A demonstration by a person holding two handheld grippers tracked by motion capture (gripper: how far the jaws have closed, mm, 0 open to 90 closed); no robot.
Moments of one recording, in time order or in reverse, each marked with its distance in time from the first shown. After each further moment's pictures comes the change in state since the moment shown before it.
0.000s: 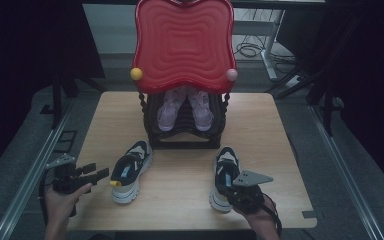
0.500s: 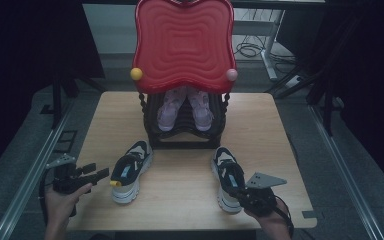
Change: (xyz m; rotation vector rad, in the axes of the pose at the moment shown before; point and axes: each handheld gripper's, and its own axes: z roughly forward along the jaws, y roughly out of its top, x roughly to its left) left arm 0.000 0.000 0.000 0.000 0.000 -0.001; right arm -0.015 -0.013 -0.022 0.018 -0.011 0.013
